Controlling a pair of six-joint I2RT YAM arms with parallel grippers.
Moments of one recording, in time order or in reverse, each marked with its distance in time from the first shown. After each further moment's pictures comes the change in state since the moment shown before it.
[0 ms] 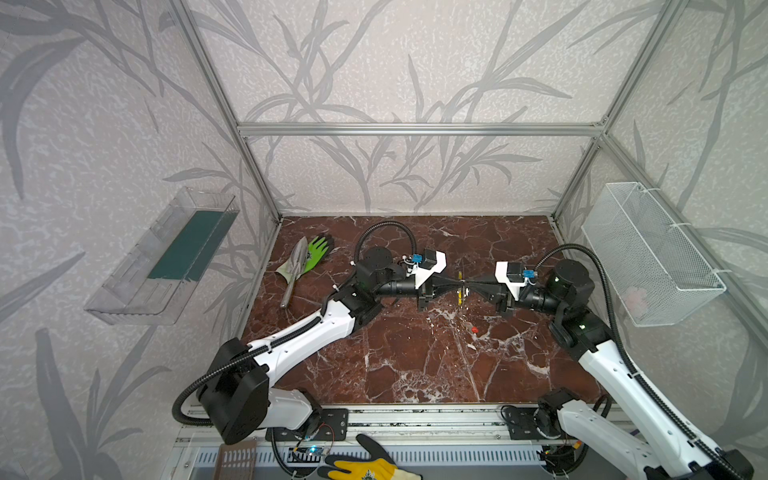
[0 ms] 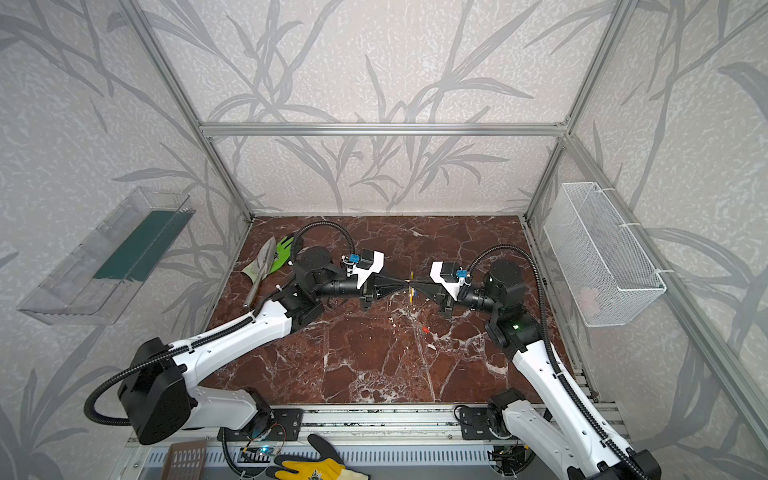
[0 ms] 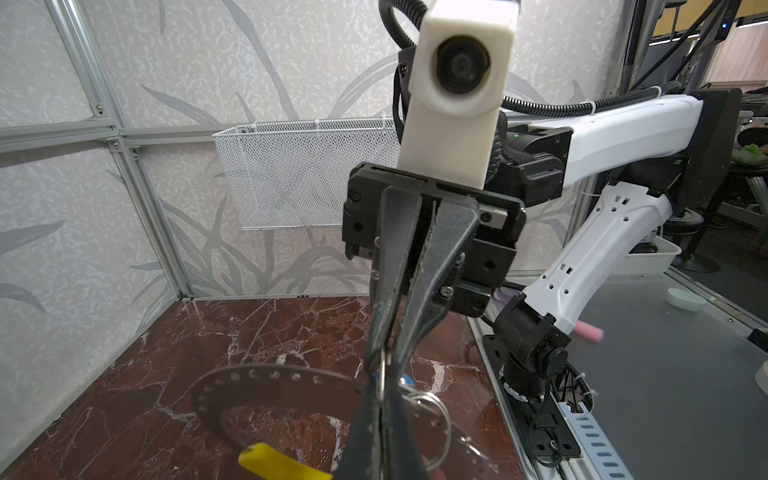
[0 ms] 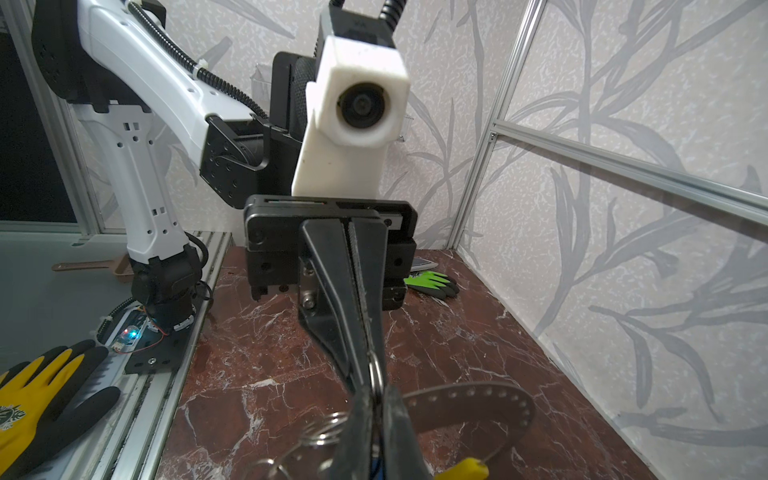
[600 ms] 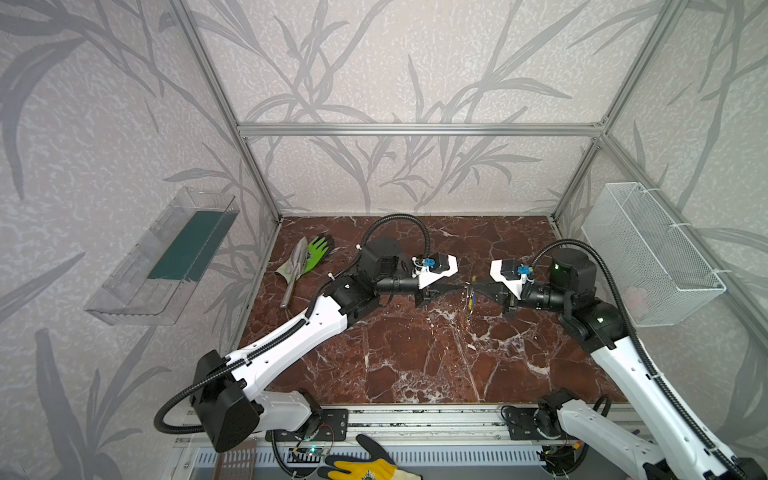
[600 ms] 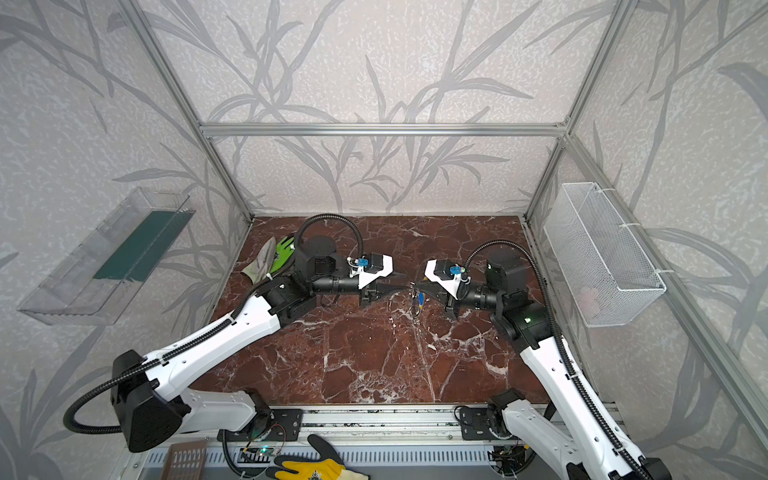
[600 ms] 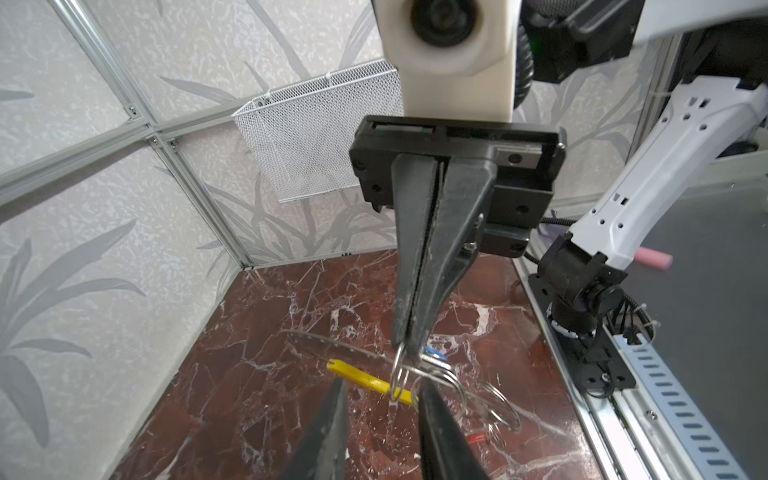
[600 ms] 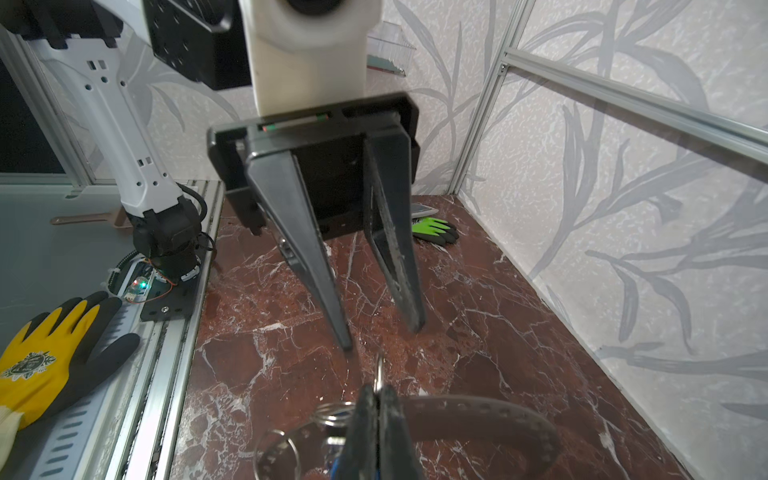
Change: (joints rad) left arm -0.058 -0.045 0.231 -0.543 -0.193 0.403; right arm 0.009 0.037 0.231 -0.515 0.093 -0.224
